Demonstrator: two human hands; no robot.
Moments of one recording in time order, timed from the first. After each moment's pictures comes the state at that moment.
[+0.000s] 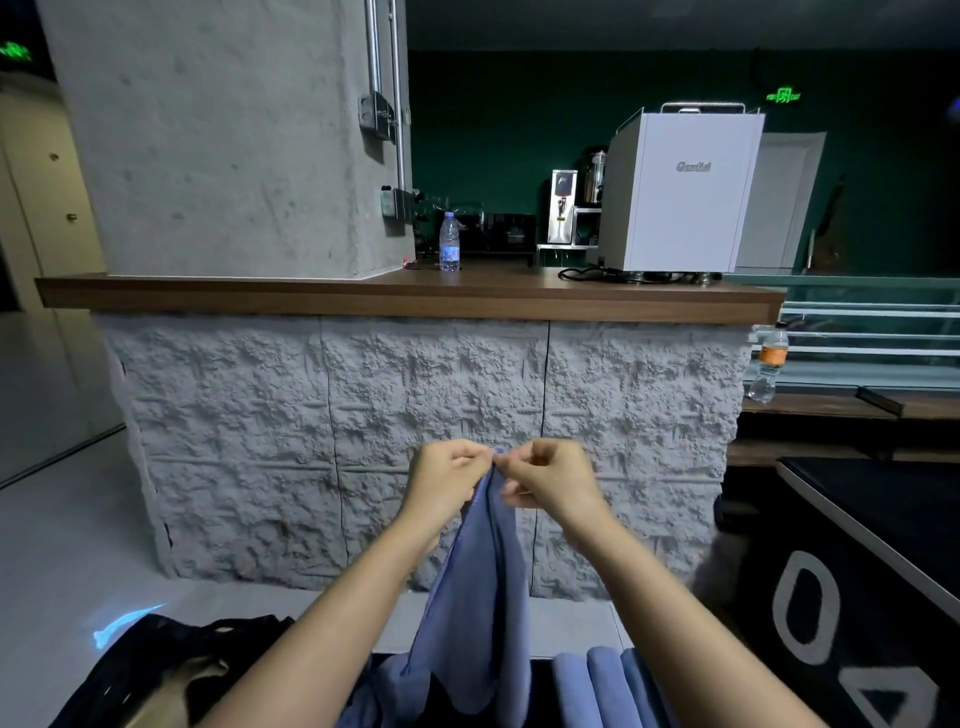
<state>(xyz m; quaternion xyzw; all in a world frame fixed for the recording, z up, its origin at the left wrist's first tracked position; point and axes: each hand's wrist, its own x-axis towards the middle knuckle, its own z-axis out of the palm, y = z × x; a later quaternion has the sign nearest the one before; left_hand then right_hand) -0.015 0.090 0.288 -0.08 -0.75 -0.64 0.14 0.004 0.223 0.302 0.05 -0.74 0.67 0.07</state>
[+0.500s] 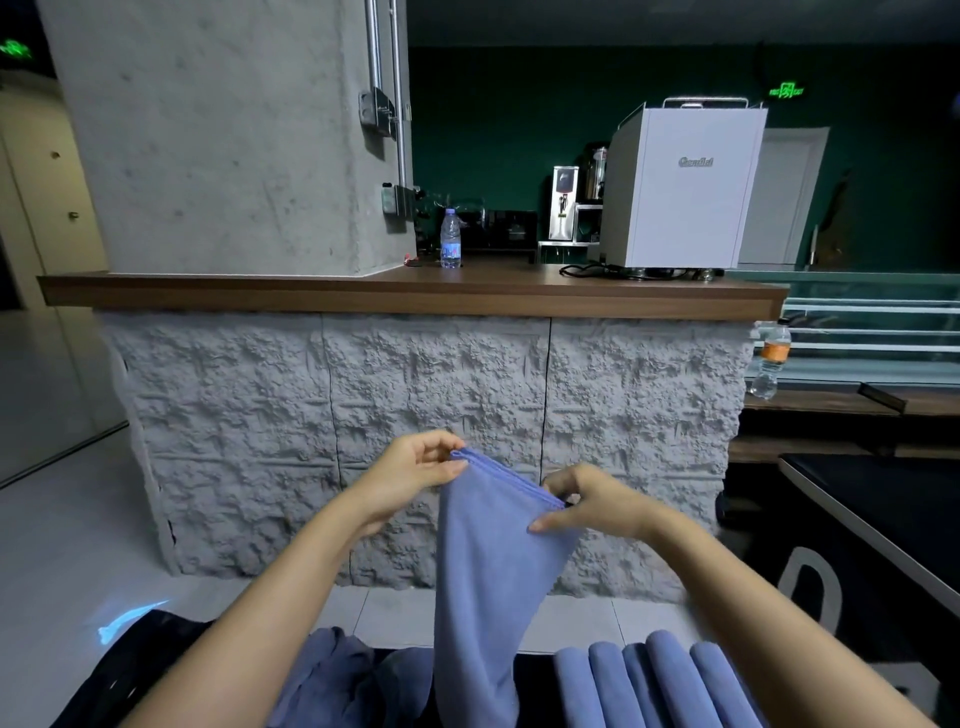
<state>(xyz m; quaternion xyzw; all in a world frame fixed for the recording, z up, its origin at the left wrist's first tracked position) -0.024 0.035 0.291 -0.20 -0.77 -0.61 -0.01 -0.027 0.291 0.277 0.25 -0.89 0.38 -0.05</state>
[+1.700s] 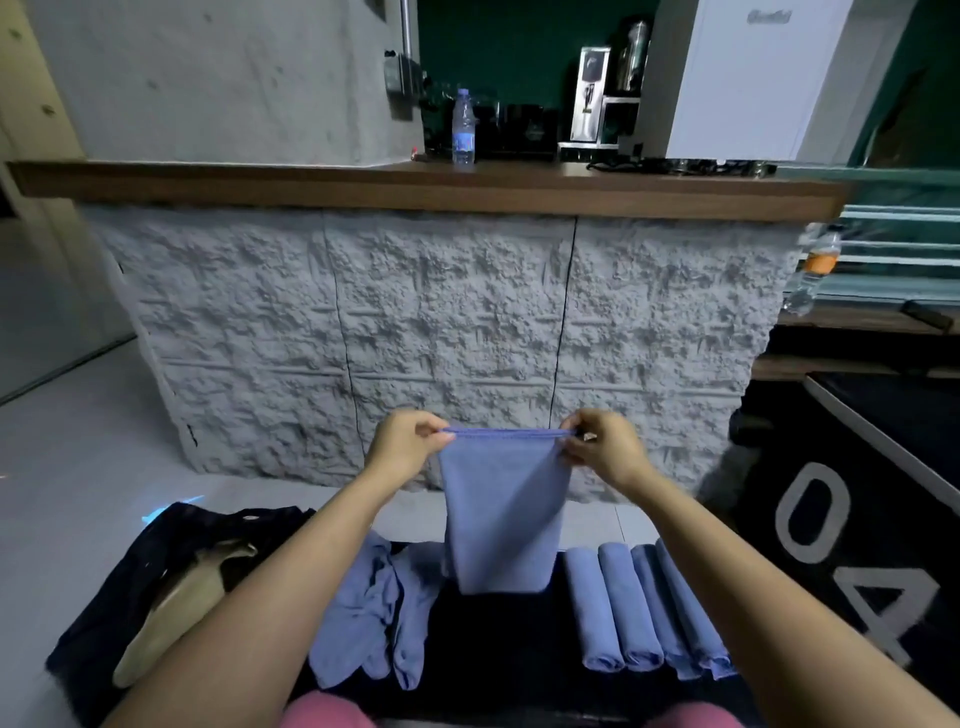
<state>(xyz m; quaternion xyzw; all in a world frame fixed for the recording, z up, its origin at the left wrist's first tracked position) -0.057 0.018 0.177 -0.02 -0.87 -0.49 0.10 -0.051 0.277 0.184 0.06 -0.87 0.49 0.05</state>
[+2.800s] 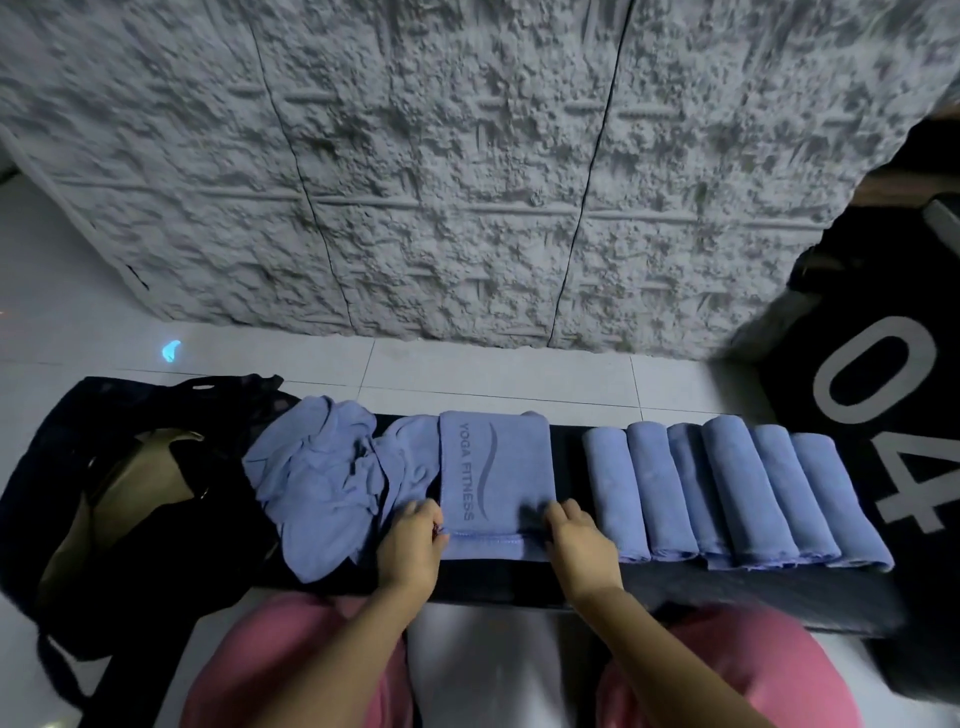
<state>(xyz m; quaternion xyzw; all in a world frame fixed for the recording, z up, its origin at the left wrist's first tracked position) -0.010 0.025 -0.139 0.05 -0.96 -0.26 -0.07 -0.002 0.246 -0.118 0.03 -0.99 0.11 -0.09</state>
